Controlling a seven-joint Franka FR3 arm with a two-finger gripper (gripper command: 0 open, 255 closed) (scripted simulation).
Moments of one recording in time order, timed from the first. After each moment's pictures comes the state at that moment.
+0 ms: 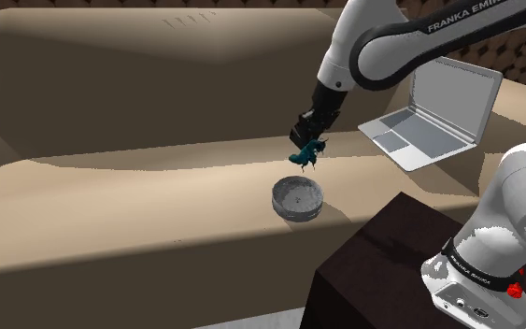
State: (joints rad) arm 0.28 -0.44 -0.04 -2.57 0.05 2.36 0.26
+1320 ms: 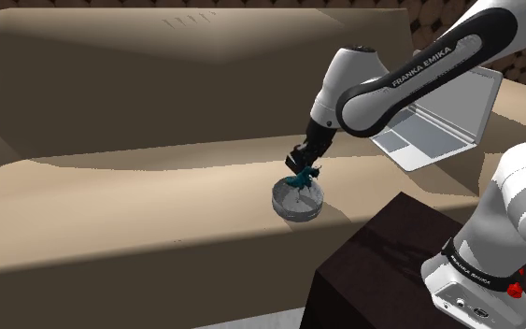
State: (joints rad) arm 0.30 -0.27 -0.05 -2.69 0.08 2.64 0.24
